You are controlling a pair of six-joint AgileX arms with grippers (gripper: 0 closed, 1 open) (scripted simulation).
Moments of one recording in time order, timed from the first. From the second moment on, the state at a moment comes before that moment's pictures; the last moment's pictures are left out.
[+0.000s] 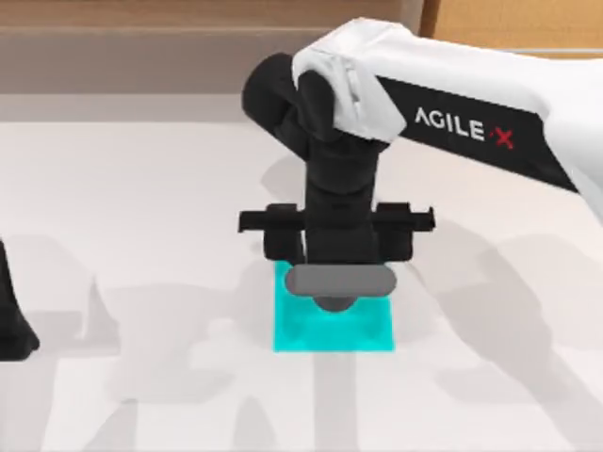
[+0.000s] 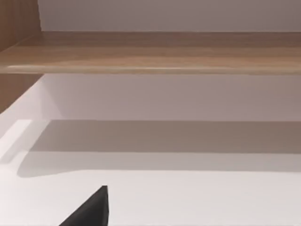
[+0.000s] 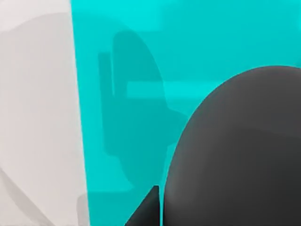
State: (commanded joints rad) left arm 0.00 0.00 0.00 0.00 0.00 0.00; right arm 0.73 2.31 1.92 -1.20 -0.02 -2.40
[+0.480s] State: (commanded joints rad) left arm 0.00 0.00 0.00 0.00 0.00 0.00; right arm 0.73 2.32 1.87 -1.14 -0.02 -2.40
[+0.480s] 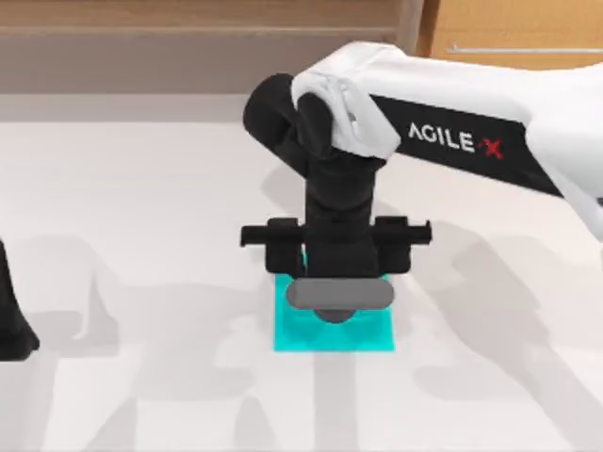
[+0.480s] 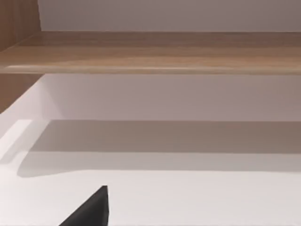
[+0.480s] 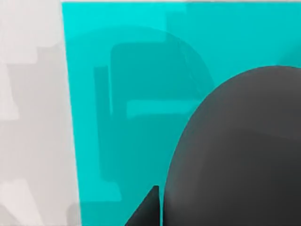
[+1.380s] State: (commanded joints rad) left arm 0.00 0.00 0.00 0.00 0.00 0.00; right arm 0.73 2.32 1.87 -1.14 -0.02 -2.40
